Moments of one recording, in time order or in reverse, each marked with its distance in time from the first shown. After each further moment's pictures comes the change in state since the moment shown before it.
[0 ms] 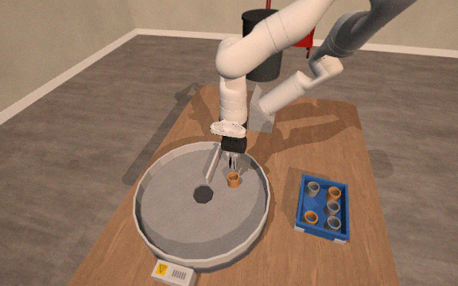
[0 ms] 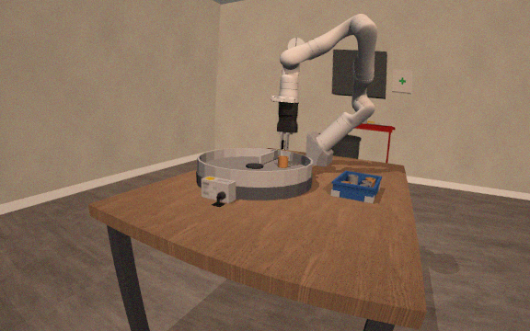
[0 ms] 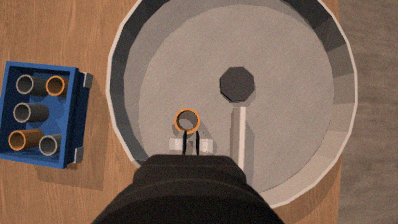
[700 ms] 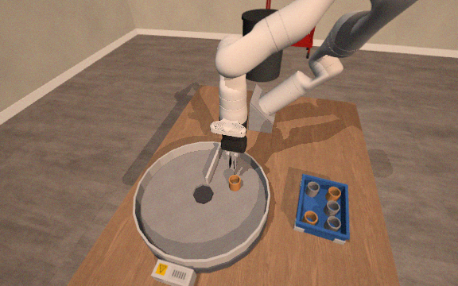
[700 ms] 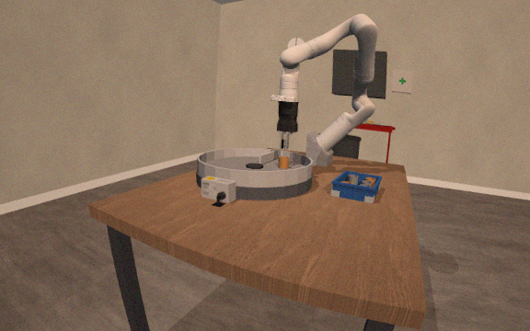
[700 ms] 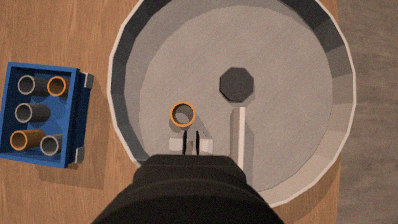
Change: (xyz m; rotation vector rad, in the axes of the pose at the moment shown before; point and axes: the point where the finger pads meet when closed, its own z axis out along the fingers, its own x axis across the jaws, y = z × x) arm 0.000 0.000 -0.003 0.001 0.000 0.001
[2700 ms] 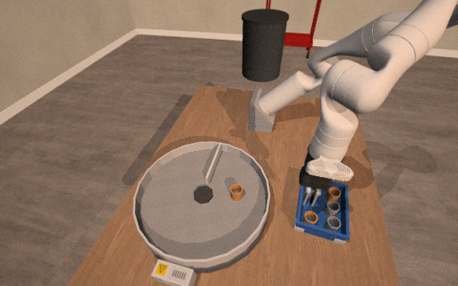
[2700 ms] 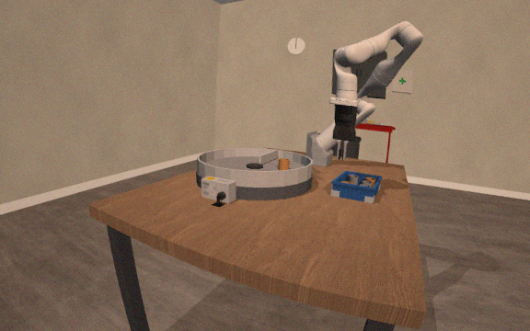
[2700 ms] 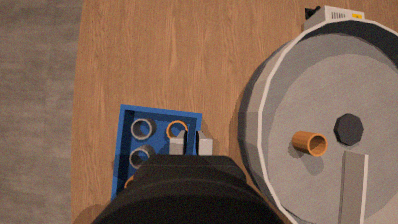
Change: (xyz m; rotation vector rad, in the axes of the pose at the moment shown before) arm -0.236 -0.077 0.002 -0.002 0.002 0.001
